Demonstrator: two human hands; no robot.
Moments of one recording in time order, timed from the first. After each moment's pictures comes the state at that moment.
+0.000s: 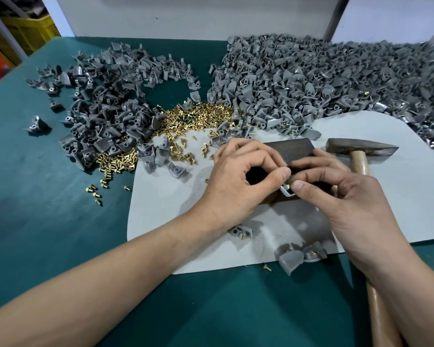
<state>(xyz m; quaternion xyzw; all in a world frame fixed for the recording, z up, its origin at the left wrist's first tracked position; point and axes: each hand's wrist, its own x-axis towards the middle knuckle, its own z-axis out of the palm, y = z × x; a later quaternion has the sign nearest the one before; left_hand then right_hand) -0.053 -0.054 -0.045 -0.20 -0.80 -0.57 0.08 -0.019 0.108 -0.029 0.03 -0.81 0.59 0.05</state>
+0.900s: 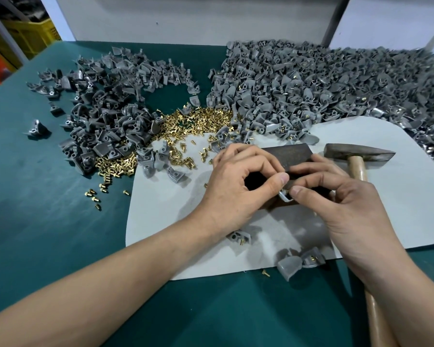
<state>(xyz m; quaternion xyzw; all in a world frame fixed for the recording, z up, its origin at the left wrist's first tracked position) -0.052 -0.054 -0.043 -0.20 -0.80 -0.57 0.08 -0.019 0.107 -0.027 0.02 -0.80 0.59 0.05</state>
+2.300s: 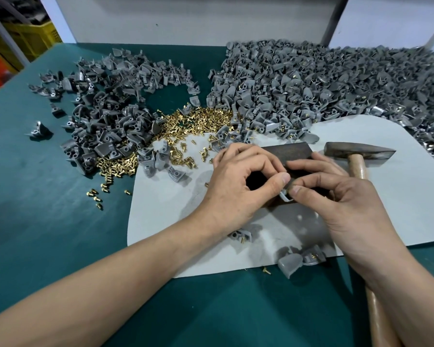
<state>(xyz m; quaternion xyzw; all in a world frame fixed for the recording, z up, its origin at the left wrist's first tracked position) -0.052 -0.053 -0.044 -0.21 -0.80 -0.56 0.08 -0.019 0.105 -0.024 0.03 -0.82 0.58 0.04</state>
